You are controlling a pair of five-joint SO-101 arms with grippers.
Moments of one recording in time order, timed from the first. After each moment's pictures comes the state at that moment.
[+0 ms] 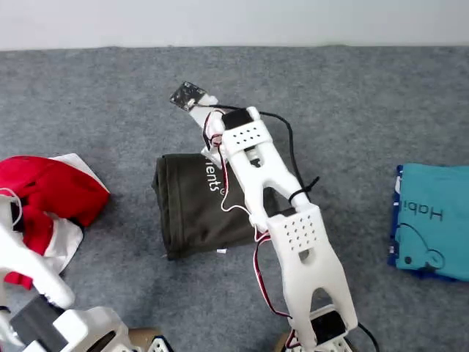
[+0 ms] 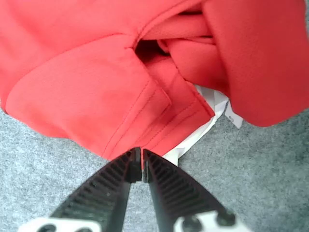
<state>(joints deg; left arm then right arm) -50.9 -7.2 14.5 87.2 -22.4 -26.8 57.7 -52.3 70.2 28.3</state>
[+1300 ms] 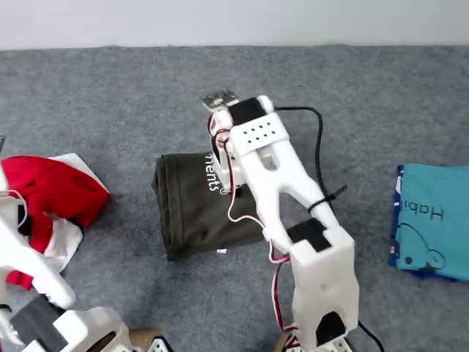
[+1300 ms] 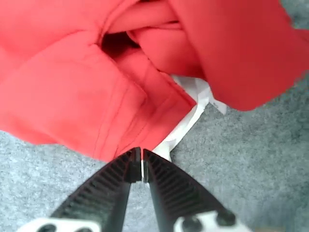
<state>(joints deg) -49.3 -7.2 15.2 89.5 -27.6 -28.0 30.8 -28.3 99.8 -0.9</state>
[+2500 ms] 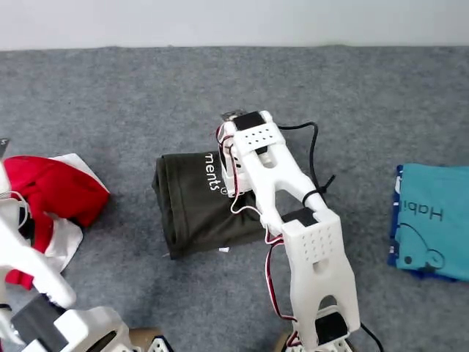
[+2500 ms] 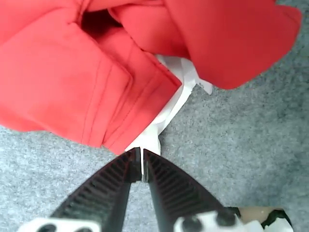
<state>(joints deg) -49.3 -7.2 13.8 94.9 -27.8 -24.1 46.2 -29.6 94.3 -6.3</state>
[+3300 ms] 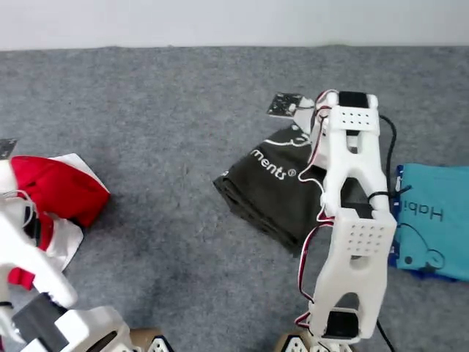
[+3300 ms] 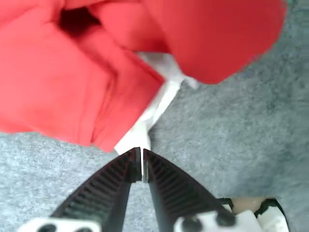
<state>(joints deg) -46.8 -7.2 13.8 97.7 -27.8 0.2 41.8 -35.9 84.1 69.1</state>
